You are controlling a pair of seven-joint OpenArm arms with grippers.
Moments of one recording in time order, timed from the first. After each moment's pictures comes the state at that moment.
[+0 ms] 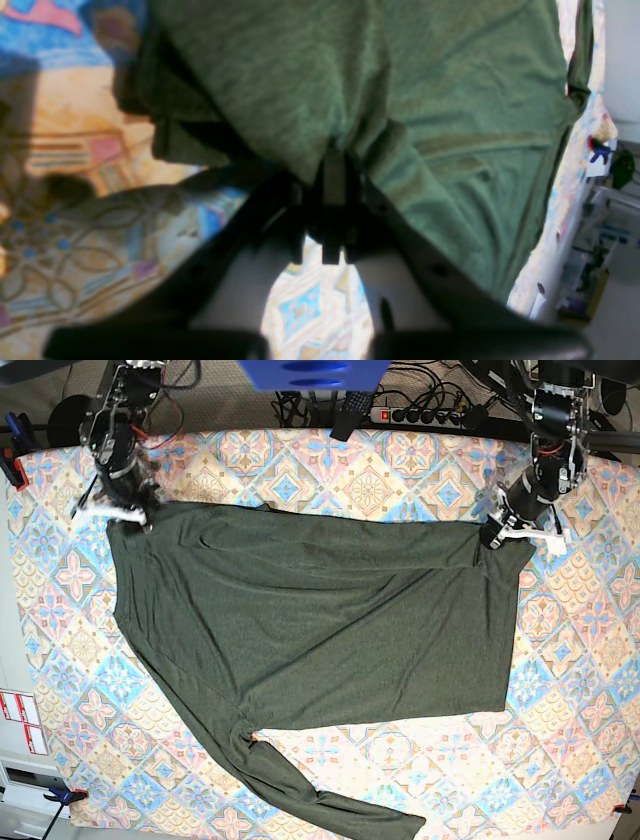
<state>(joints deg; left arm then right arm) 19.3 -23.2 -8.1 78.4 -73.0 1.8 29.5 -20.8 0.6 29.8 87.8 43.5 0.8 -28.8</state>
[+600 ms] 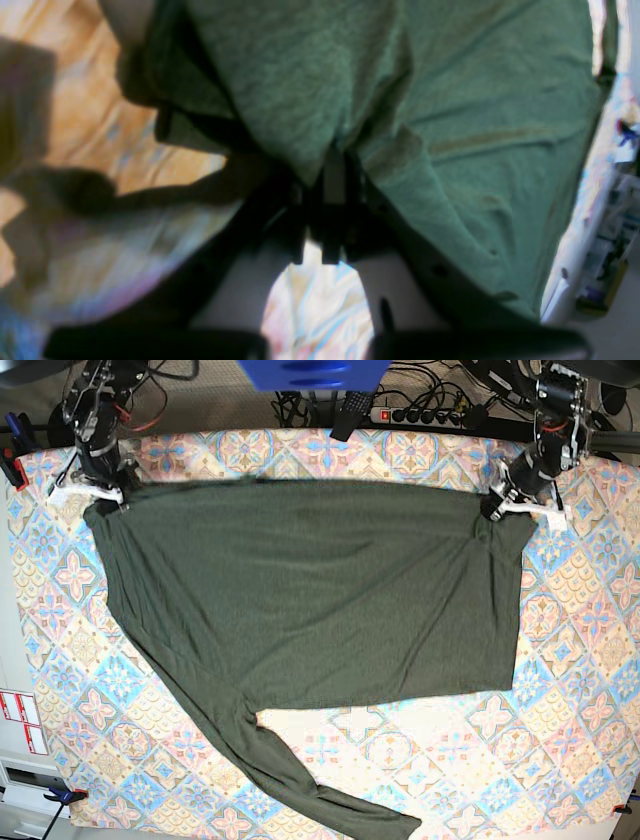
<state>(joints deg) 26.2 -24.7 -8.1 81.4 -73.4 1.4 29.7 -25.3 0.4 35.8 90.5 43.6 0.9 -29.8</state>
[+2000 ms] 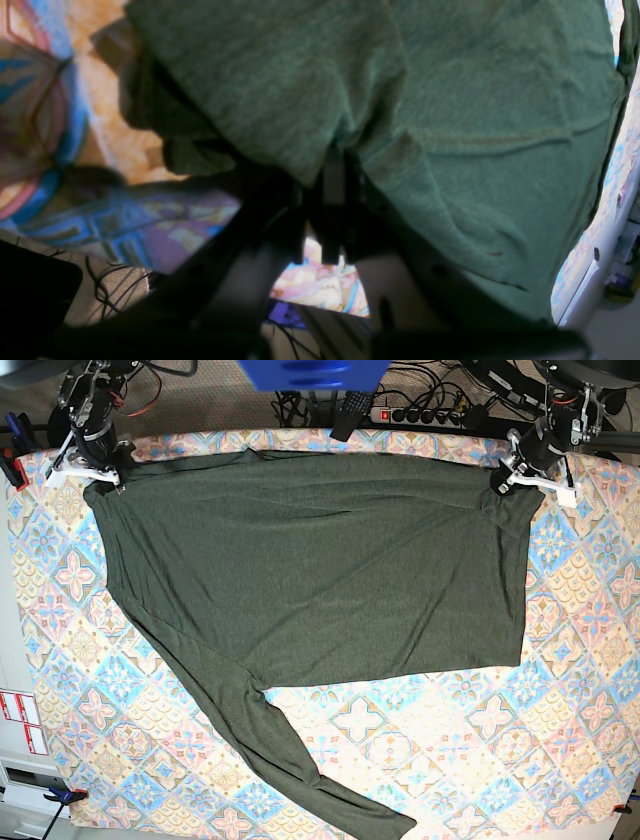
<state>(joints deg) 34.9 -26.8 -10.9 86.4 -73.0 0.9 30.2 -28.6 0.5 38.0 90.4 43.5 1.0 -33.1</state>
